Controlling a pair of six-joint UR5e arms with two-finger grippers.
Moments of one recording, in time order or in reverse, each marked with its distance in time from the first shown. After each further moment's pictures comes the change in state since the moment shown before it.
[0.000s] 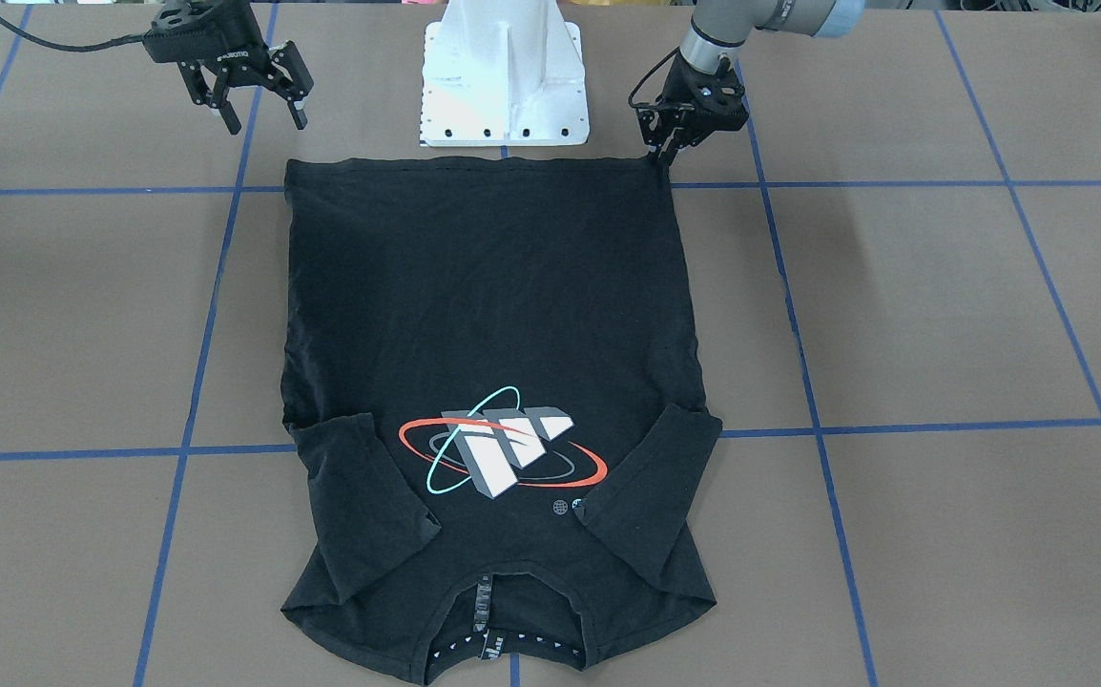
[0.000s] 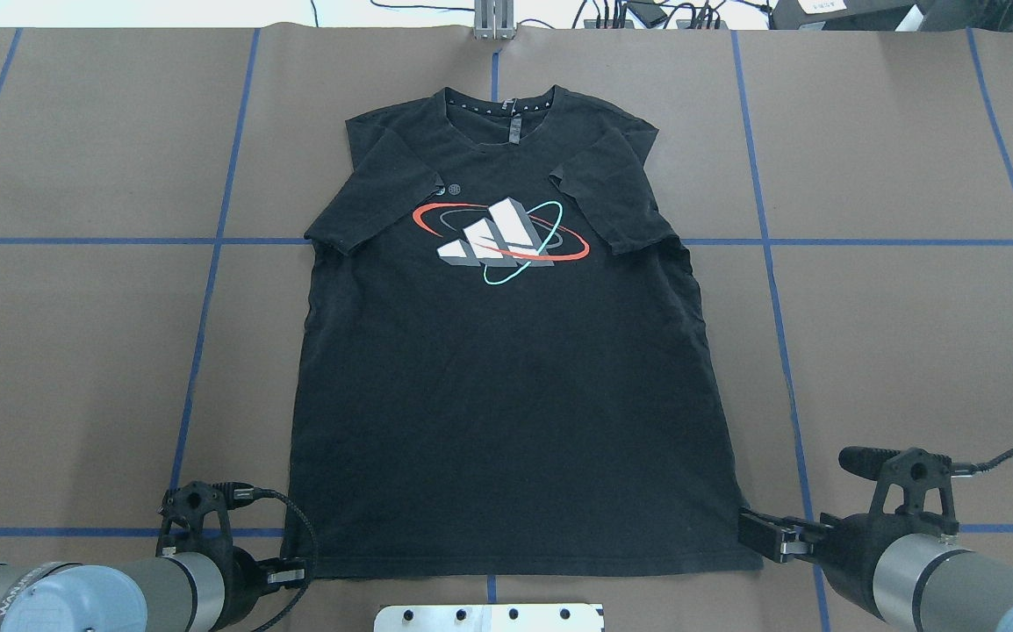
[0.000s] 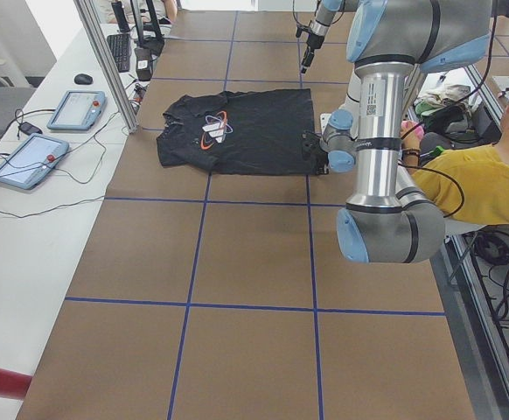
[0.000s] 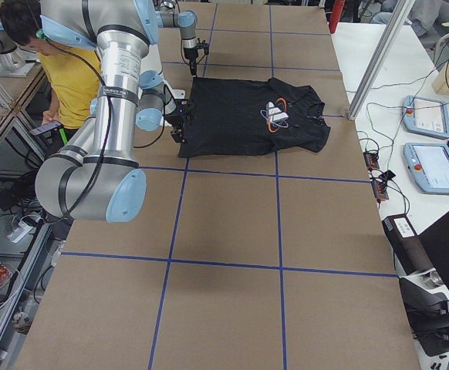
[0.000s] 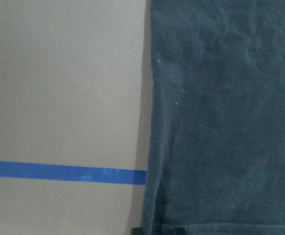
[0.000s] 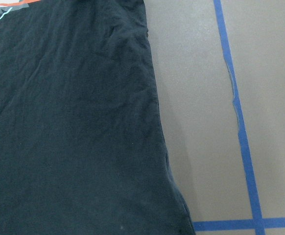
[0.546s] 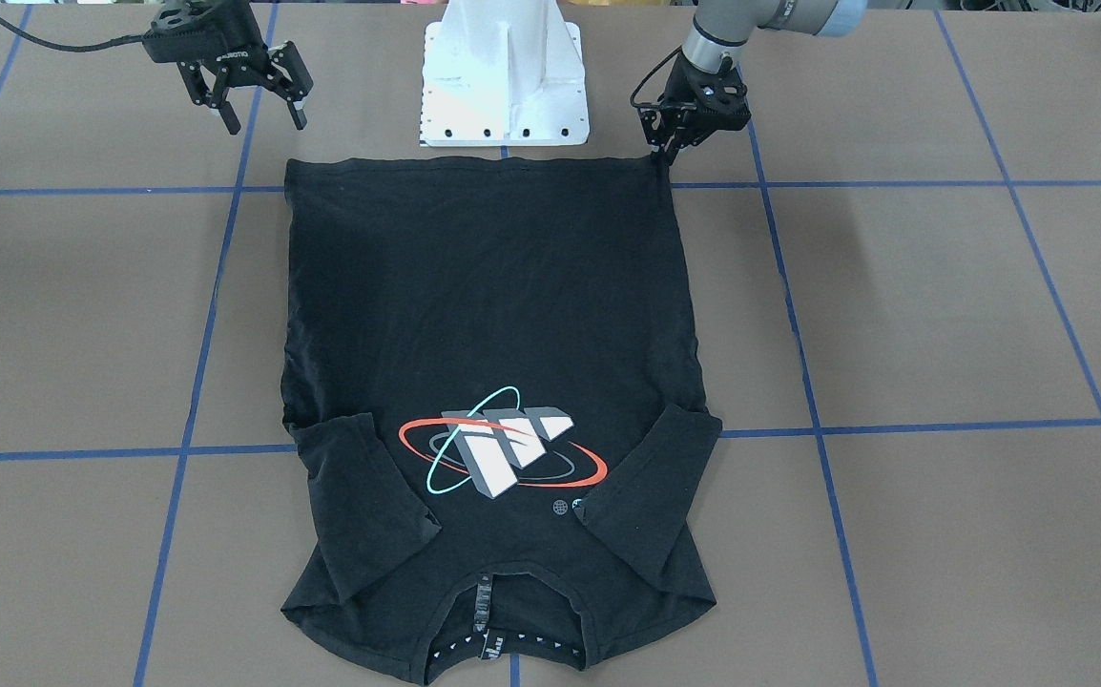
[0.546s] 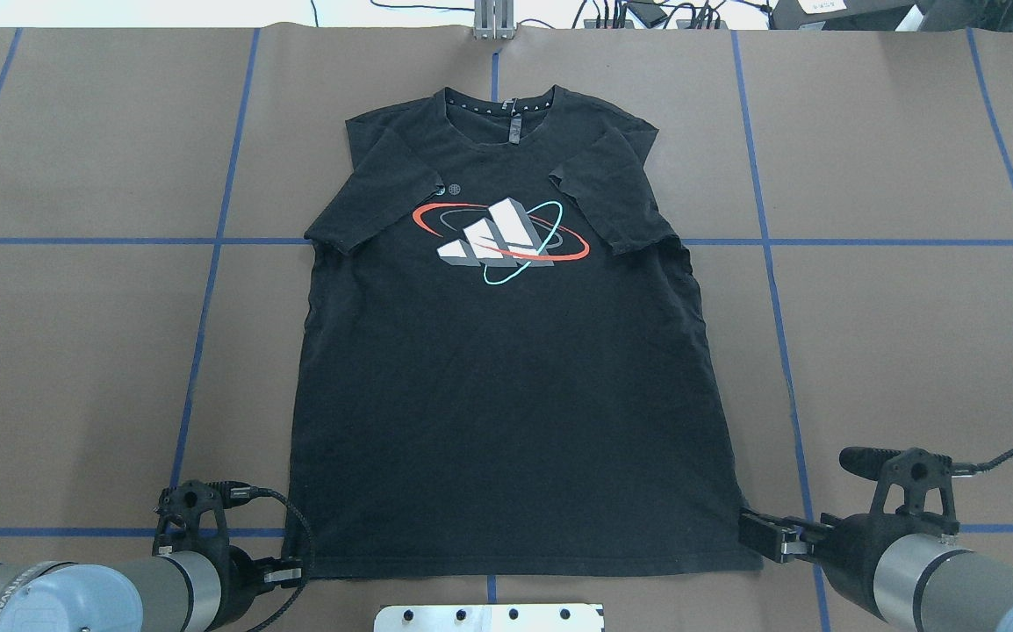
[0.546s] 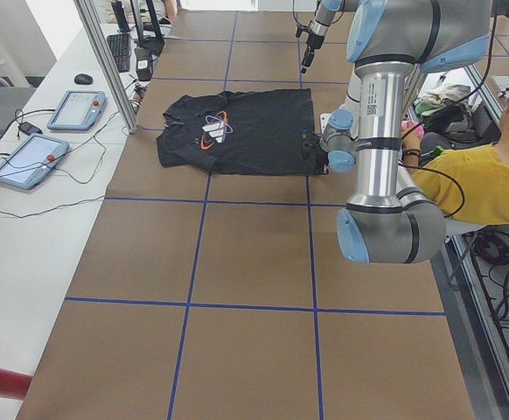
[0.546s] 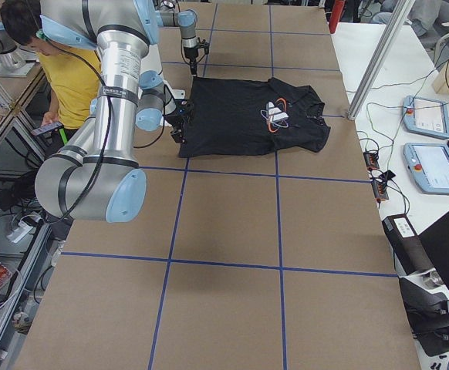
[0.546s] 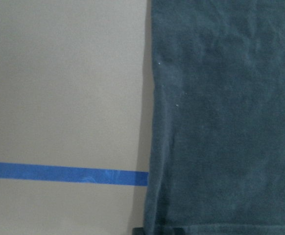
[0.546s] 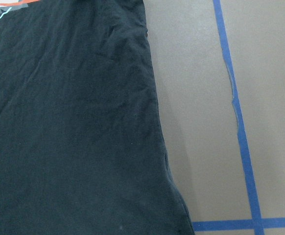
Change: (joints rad) left arm -0.002 0.008 -0.006 0.001 0.000 0.001; right arm 0.000 -0.001 0.000 0.000 0.000 0.000
